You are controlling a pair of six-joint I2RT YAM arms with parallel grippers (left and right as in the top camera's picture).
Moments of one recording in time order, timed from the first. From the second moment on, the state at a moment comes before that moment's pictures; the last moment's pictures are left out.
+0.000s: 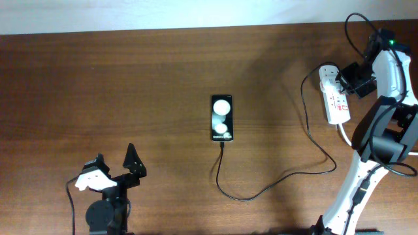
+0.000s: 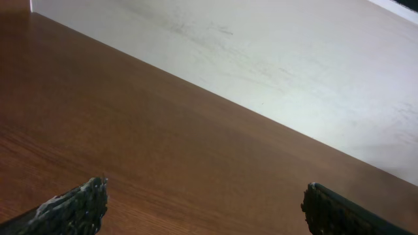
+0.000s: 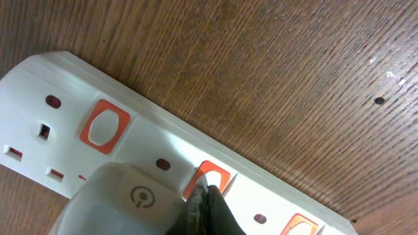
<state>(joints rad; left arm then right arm) 0.02 0.01 0.03 -0.11 -0.09 -0.40 -0.37 2.40 2.09 -1.15 -0.08 0.67</state>
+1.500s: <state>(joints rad) 0.02 0.01 0.03 -0.11 -0.09 -0.40 -0.37 2.07 1.99 -1.50 0.14 0.76</state>
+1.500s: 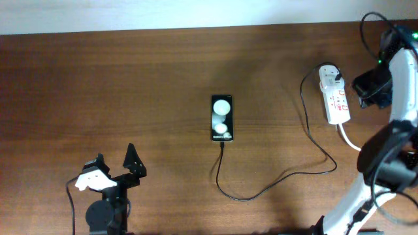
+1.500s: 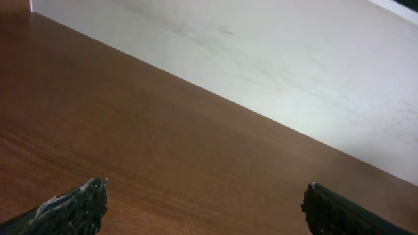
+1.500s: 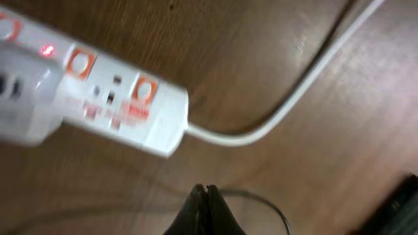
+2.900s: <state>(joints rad) 0.02 0.01 0.03 -0.11 -0.09 -0.40 -0.16 1.42 1.83 -1.69 0.03 0.57</state>
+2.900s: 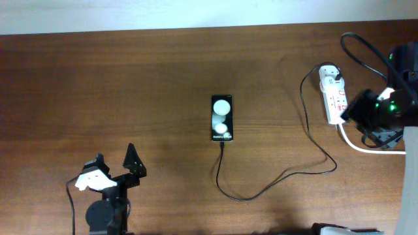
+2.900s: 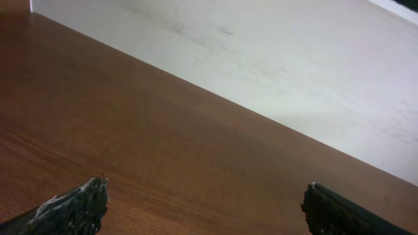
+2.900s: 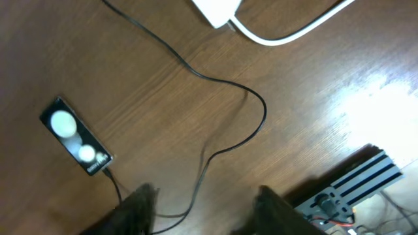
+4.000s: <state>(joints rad) 0.02 0.01 0.03 -0.11 -0.09 -0.40 -0.14 1.07 1.77 -1.68 0.03 0.57</state>
